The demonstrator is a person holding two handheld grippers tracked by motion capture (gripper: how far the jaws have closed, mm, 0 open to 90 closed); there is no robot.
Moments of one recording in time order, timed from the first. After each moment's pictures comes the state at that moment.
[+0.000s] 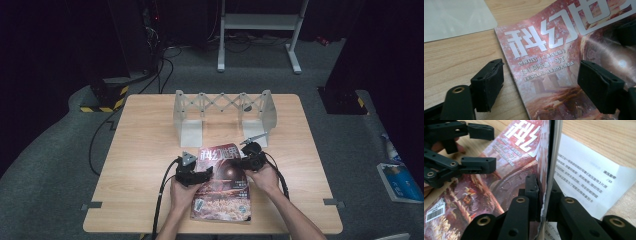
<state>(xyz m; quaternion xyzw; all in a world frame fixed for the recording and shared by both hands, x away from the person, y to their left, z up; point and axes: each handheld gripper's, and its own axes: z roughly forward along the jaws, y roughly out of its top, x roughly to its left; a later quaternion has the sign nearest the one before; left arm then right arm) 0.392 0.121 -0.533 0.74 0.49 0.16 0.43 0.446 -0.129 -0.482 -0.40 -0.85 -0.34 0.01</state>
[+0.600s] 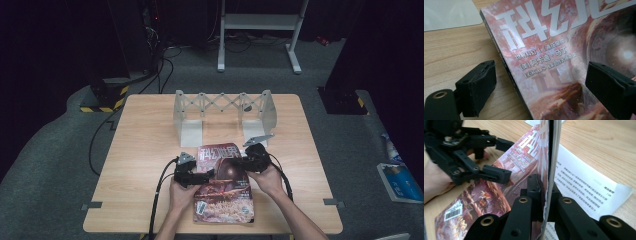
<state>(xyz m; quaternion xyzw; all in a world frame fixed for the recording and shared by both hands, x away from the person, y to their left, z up) 0.391 0.128 -0.532 0.73 0.48 0.11 0.46 0.427 -0.136 -0.458 -0.34 -0.86 -0.39 -0.01</state>
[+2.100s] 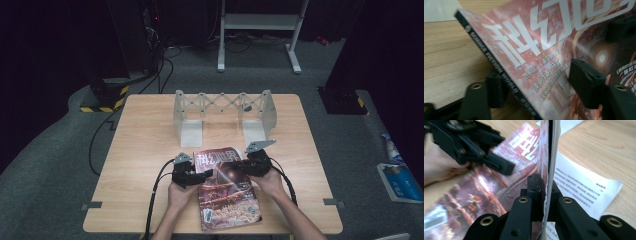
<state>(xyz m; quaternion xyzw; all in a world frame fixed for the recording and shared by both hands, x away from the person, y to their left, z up) 0.389 0.136 -0.531 0.73 0.47 0.06 0.49 0.423 -0.143 -0.477 -0.28 -0.86 -0.42 -0.02</state>
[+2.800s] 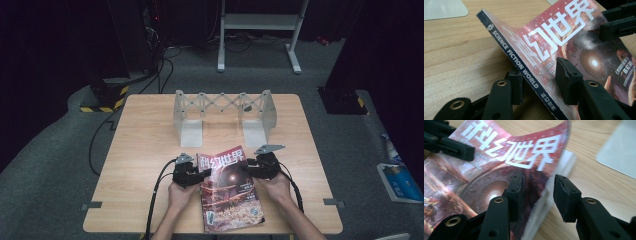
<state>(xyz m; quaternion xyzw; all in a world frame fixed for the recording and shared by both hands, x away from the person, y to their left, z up) 0.390 0.132 -0.531 0.74 0.47 0.06 0.47 0.421 -0.174 -0.495 -0.38 -0.84 -0.39 -0.08</state>
